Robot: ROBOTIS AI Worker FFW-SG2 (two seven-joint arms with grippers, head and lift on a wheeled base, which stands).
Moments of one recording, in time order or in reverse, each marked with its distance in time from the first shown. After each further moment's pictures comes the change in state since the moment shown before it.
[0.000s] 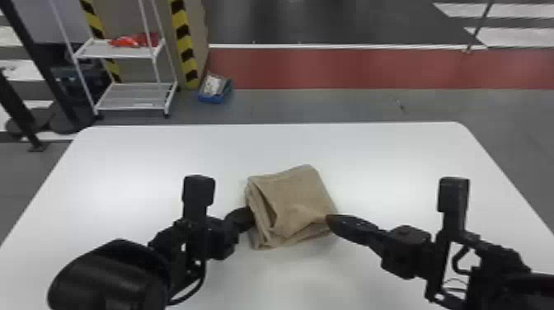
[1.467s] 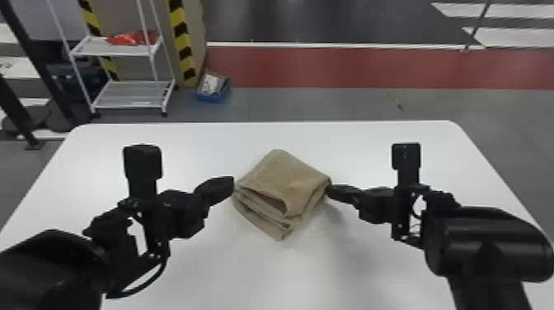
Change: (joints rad) left arm 0.086 0.085 0.156 -0.315 0.200 0.040 0.007; right arm -0.357 0.000 0.053 0.500 0.158 -0.154 -0.135
